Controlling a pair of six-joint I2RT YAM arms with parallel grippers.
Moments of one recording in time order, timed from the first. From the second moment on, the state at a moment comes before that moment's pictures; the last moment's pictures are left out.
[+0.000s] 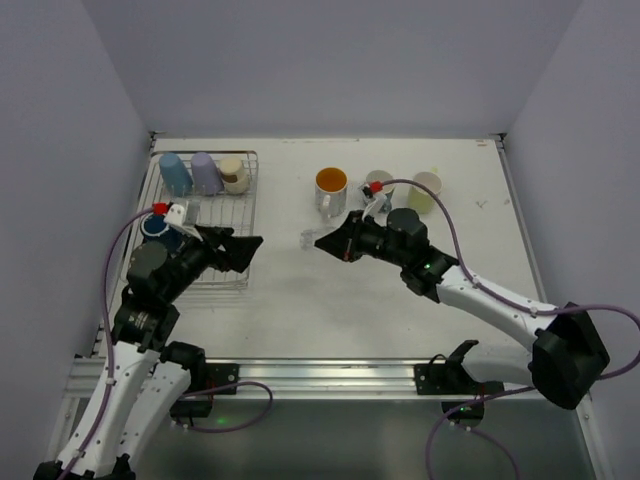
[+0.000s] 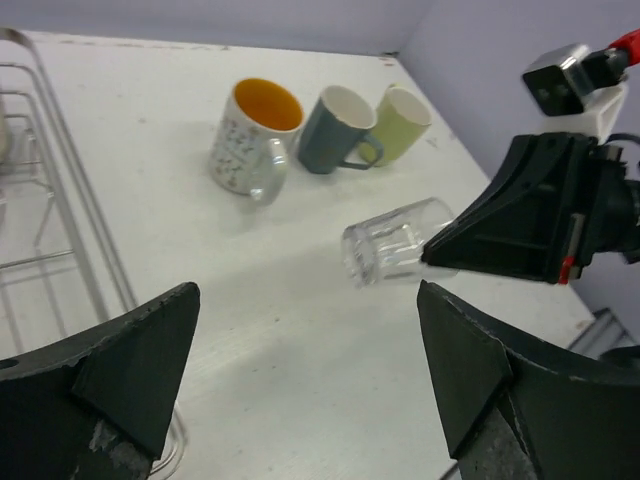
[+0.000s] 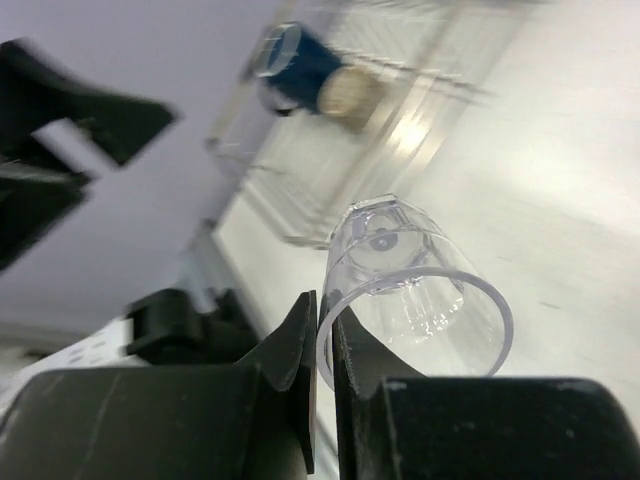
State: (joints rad) left arm -0.25 0.54 0.65 -0.18 0.38 -0.46; right arm 0.74 1.24 0.75 0.32 -0.33 0.74
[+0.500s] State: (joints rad) left arm -0.30 0.42 0.59 -0.34 0.20 -0.31; right arm 0.31 1.37 0.99 -0.40 0.08 0.42
